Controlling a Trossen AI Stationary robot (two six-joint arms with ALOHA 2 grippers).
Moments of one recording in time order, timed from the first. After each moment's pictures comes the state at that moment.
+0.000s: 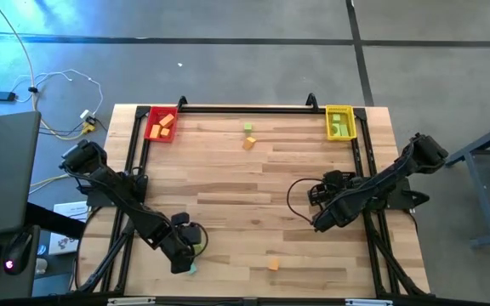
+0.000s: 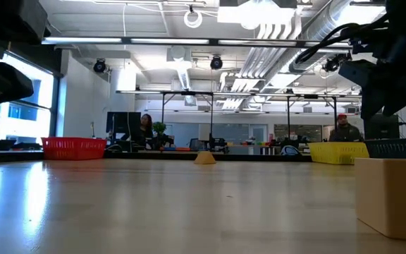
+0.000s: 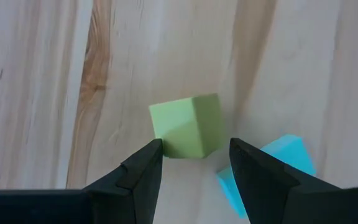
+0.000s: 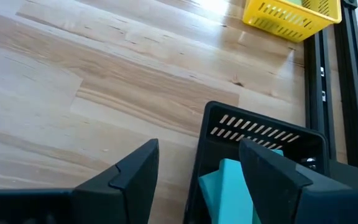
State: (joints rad) left arm -0.63 1.60 0.85 -0.47 -0.17 -0.89; right arm 0.53 1.48 0.87 -1.35 0.62 1.93
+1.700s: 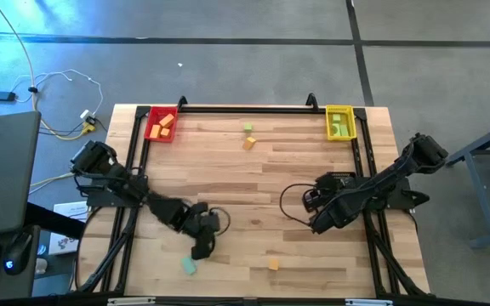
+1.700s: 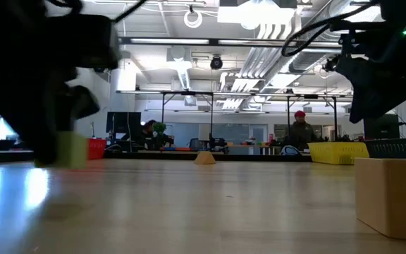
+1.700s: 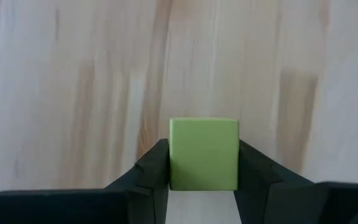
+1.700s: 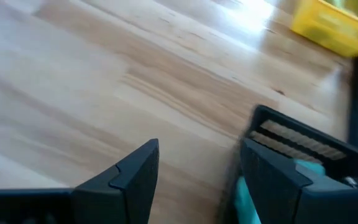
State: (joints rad) left arm -0.38 1.67 0.85 -0.29 -0.11 -0.63; right arm 0.53 1.48 0.86 -1.18 0.66 1.70
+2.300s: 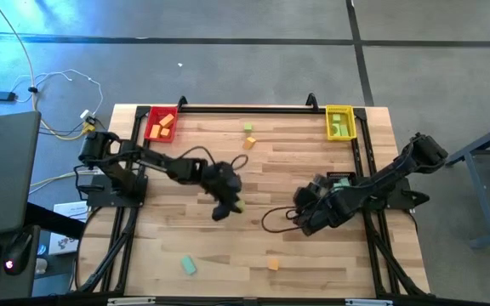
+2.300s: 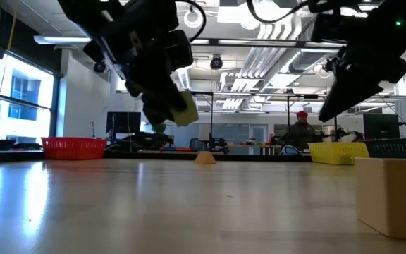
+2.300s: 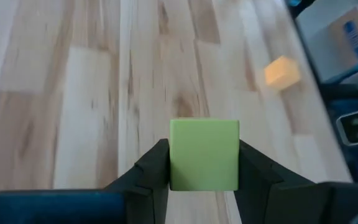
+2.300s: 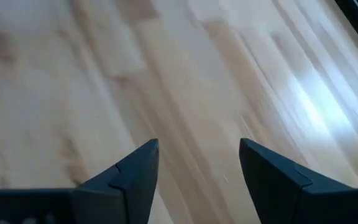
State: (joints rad) left arm 0.10 1.67 0.85 0.05 0.36 -0.22; right arm 0.50 1.48 0.86 -0.72 0.68 0.80
